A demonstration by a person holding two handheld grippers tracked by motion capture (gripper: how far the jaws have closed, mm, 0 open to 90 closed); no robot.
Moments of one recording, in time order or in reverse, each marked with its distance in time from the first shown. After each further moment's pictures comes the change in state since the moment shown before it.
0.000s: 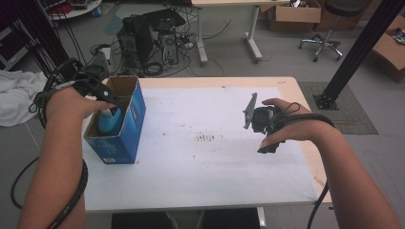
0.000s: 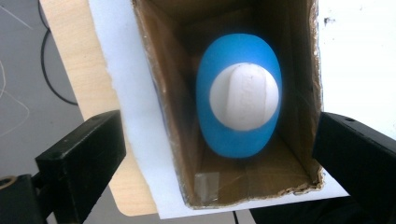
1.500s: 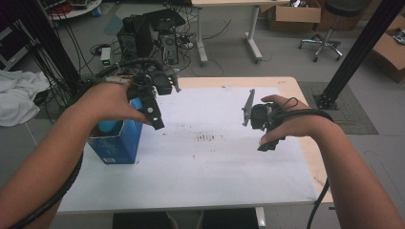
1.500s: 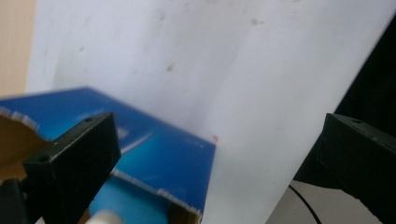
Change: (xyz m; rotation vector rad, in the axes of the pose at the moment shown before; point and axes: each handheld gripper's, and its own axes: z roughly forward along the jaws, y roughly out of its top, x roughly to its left) left arm -0.157 -0.010 -0.042 -0.113 -0.056 1.004; right arm -0.005 0.005 -0.006 0.025 0.019 0.001
